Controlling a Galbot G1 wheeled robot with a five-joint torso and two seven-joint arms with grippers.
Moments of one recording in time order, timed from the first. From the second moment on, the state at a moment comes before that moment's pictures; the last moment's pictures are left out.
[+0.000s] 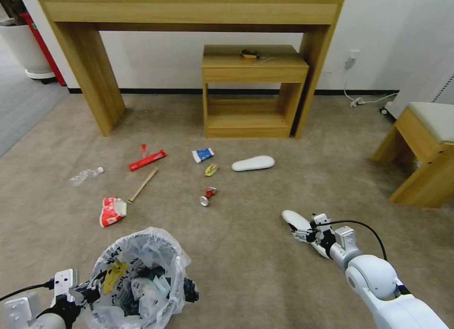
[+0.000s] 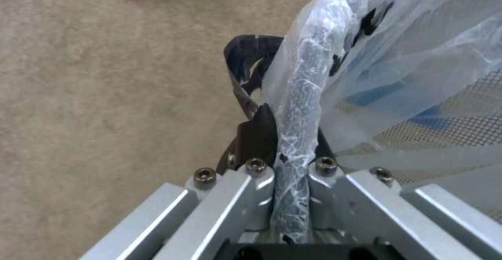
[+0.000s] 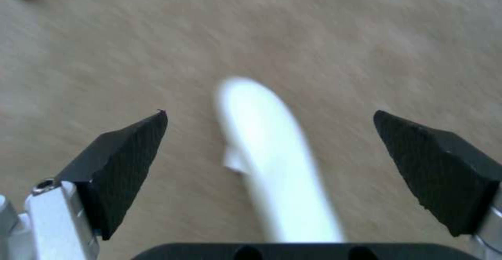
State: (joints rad) left arm 1.91 -1.34 -1.04 -2.30 -0.68 0.69 0.04; right arm -1.26 0.99 0.40 1.65 0.32 -0.32 -0.10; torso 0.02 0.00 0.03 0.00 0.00
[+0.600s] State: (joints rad) left arm 1.94 -1.33 -1.20 -2.22 -0.76 0.69 0.07; right arm -1.09 1.07 0.29 1.30 0.16 -0.22 -0.19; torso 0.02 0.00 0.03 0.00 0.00
